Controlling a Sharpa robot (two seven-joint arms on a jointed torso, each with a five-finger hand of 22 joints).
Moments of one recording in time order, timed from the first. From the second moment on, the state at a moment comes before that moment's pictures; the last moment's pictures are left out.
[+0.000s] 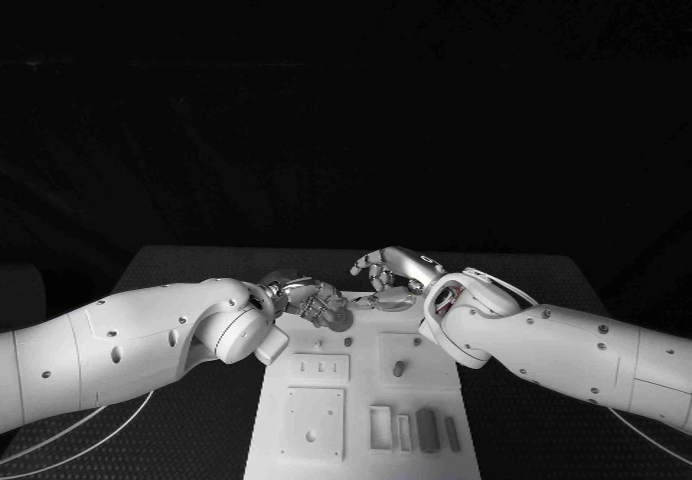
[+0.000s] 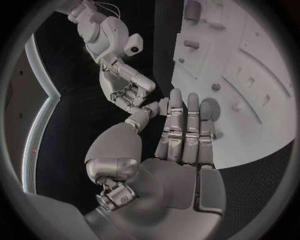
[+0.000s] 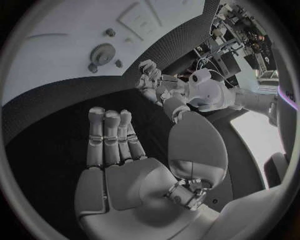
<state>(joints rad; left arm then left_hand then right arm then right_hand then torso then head) 1.35 -0.70 -0.21 1.44 -0.34 -0.28 -0.16 0.87 0.07 0.55 -0.28 0.42 1.05 0.12 0.33 0.55 1.43 0.01 0.11 0.37 1.06 0.06 0.43 0.72 0.02 0.73 -0.04 0.51 1.31 1.20 -0.65 -0.04 1.43 -1.29 -0.46 -0.07 0.96 -0.30 0.52 -0.17 0.06 0.76 0.18 0.19 0.42 0.84 0.10 1.25 0.84 1.04 -0.01 1.16 1.11 0.22 0.96 0.02 1.03 1.31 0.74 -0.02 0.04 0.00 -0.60</state>
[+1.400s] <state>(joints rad) 1.35 -0.67 -0.23 1.44 -0.87 -0.05 -0.57 0.91 0.07 0.52 -0.26 0.41 1.05 0.08 0.29 0.58 1.46 -0.09 0.72 0.90 1.32 -0.15 1.23 0.94 0.06 1.07 -0.19 1.17 1.31 1.30 -0.65 0.05 1.14 -0.84 -0.44 0.09 1.02 -0.23 0.55 -0.07 0.18 0.75 0.19 0.25 0.47 0.76 0.10 1.13 0.58 0.92 0.01 1.03 0.89 0.24 0.88 0.09 0.81 1.22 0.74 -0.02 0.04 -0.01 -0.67</state>
